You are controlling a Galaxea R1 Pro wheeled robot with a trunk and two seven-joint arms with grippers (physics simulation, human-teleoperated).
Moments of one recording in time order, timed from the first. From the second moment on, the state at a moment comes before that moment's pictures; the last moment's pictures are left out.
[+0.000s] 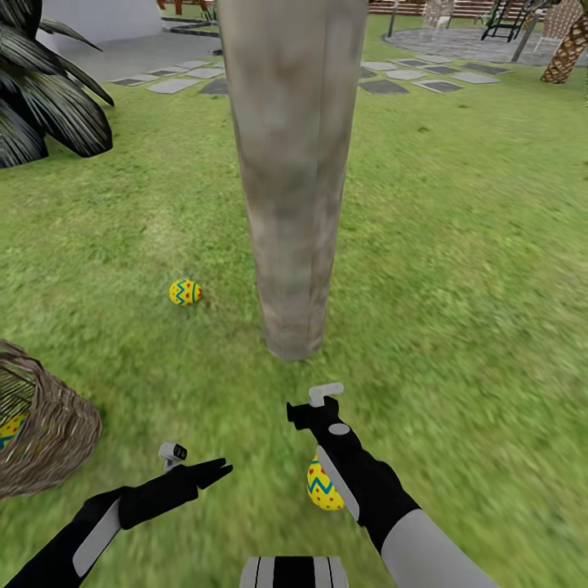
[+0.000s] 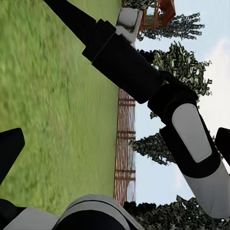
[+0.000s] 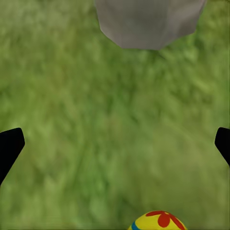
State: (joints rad) left arm -0.42 0.28 -0.19 -0.77 0.75 0.61 -1.32; right arm -0.63 0.17 0.43 -0.88 -0.19 0.30 -0.21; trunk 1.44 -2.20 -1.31
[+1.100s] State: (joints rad) left arm -0.42 0.26 -0.19 -0.77 0.76 0.59 -1.33; right arm -0.63 0.17 0.43 -0.88 -0.19 0.31 -0.21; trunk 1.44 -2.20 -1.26
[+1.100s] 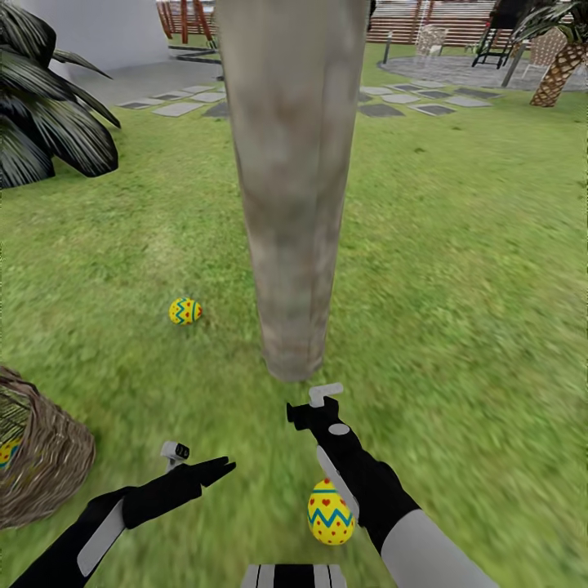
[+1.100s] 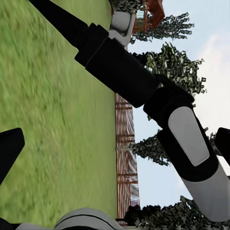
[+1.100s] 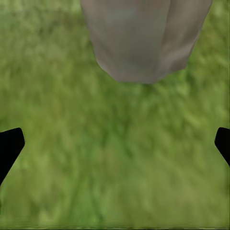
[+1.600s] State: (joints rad) left arm -0.42 0.26 -0.19 -0.77 0.76 0.59 -1.33; right arm -0.63 0.17 0.44 -0.88 -0.19 0.31 -0.21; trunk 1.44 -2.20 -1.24
